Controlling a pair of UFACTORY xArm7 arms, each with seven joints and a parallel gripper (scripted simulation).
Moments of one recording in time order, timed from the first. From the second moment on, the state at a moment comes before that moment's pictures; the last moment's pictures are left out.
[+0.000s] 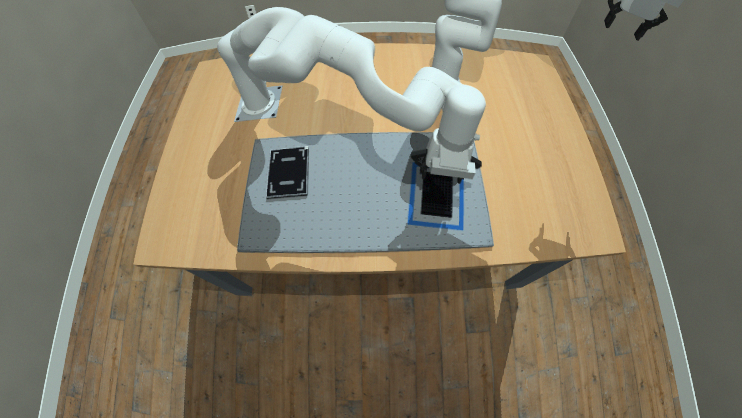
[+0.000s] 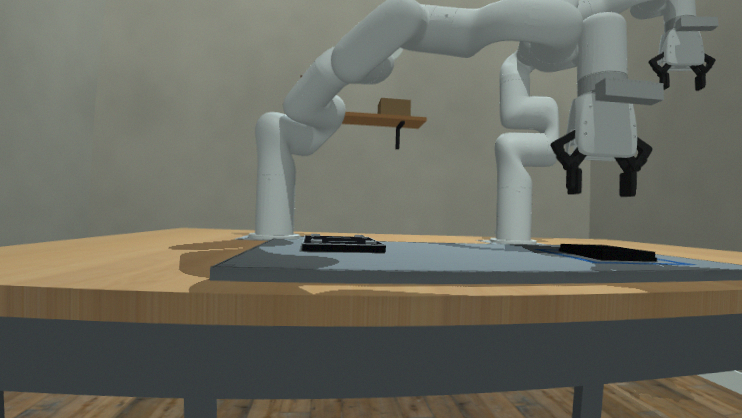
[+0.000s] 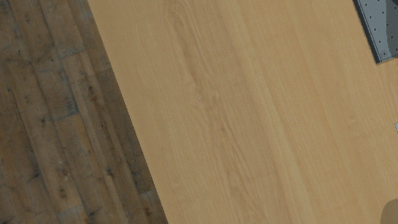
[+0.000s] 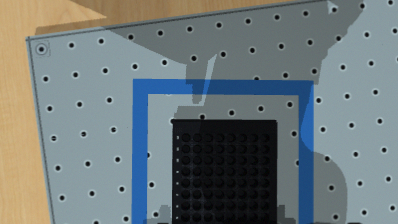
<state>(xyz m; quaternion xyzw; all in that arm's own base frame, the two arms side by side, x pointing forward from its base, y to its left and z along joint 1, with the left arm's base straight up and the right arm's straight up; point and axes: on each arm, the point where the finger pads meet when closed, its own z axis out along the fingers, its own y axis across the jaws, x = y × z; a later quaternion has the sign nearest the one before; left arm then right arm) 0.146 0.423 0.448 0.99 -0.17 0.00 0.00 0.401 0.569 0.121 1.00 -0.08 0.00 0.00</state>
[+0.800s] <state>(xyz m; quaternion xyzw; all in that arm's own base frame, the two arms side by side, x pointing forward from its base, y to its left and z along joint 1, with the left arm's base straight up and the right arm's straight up) 0.146 0.423 0.448 0.99 -0.17 0.00 0.00 0.387 0.500 0.121 1.00 -0.08 0.00 0.01</state>
